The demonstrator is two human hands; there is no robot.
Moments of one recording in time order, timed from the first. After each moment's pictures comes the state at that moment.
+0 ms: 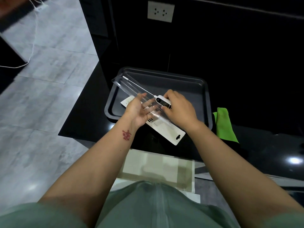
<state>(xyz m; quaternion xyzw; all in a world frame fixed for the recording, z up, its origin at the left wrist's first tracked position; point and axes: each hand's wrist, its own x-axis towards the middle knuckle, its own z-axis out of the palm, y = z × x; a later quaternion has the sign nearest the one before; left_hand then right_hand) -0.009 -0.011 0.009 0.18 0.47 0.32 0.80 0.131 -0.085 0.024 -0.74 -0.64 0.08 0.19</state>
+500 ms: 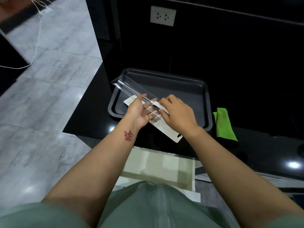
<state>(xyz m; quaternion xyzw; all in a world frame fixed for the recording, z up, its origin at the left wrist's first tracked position) -0.020 -0.025 0.017 0.18 0.47 0.33 0.80 0.109 -0.109 0.024 -0.71 -0.70 -0.02 0.12</state>
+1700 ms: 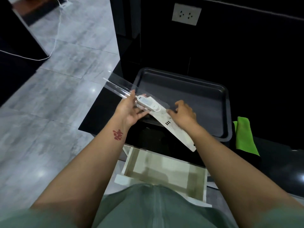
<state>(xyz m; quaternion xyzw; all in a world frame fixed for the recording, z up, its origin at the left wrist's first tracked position) -0.089 0.019 0.014 0.18 0.51 0.36 0.76 0.099 -0.045 -0.016 -0.83 -0.49 0.25 0.13</state>
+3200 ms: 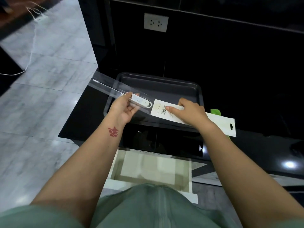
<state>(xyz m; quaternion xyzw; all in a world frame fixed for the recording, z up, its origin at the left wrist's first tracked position) -0.043 0.001 0.028 0.19 0.48 0.36 0.78 0.159 -0.113 0.050 -0.82 -0.53 0.18 0.10</state>
